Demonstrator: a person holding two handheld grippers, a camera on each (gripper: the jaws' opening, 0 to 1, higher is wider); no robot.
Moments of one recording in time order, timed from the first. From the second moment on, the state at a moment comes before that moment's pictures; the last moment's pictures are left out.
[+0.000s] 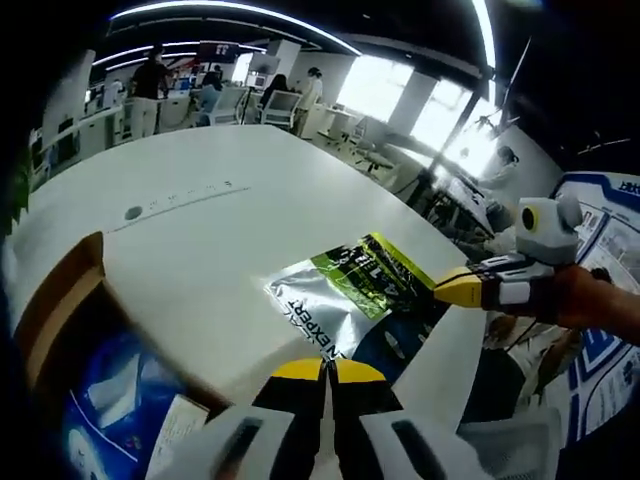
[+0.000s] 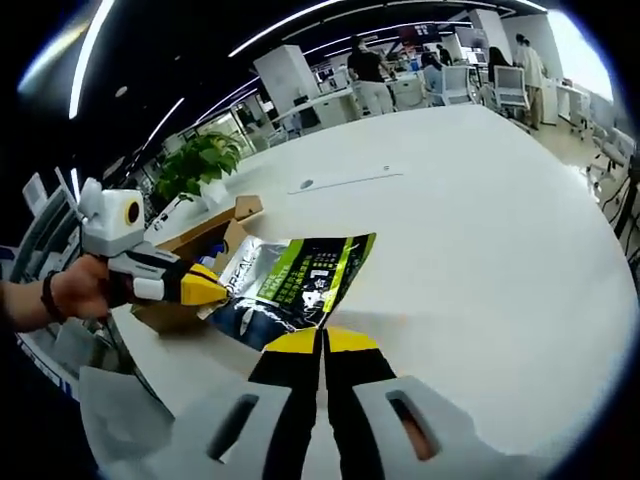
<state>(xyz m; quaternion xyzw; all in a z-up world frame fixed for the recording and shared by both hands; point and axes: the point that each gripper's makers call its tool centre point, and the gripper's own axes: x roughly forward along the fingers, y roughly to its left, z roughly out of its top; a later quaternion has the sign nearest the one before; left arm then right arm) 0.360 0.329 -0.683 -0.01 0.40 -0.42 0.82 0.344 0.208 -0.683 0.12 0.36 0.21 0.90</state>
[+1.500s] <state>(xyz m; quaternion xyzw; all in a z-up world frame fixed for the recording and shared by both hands) 0.393 0.305 -0.750 0.05 0.48 -0.38 0.79 0.391 0.187 -0.754 0.11 0.43 0.25 0.86</state>
